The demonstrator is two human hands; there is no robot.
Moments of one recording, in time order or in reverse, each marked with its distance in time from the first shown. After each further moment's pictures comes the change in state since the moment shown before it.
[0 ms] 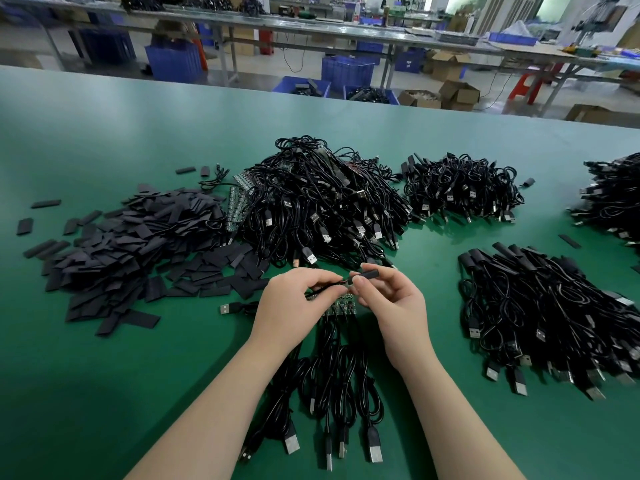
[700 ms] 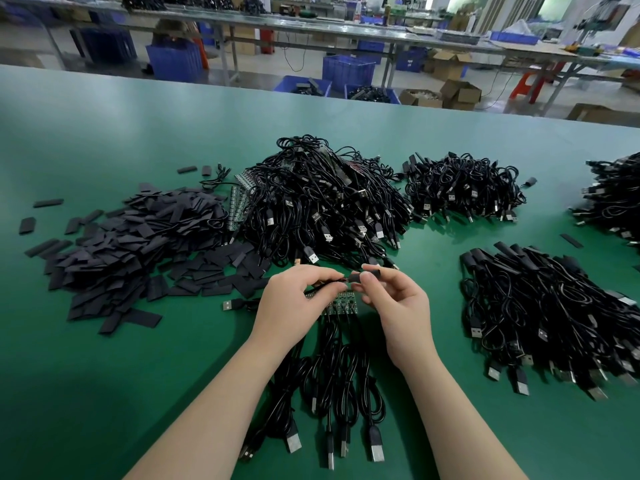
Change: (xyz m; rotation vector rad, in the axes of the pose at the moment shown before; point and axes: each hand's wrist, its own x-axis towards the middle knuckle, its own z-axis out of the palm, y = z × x) left_hand 0.001 0.000 -0.001 -0.004 0.020 0.032; right_hand 0.000 -0.002 0.002 0.008 0.041 -0.010
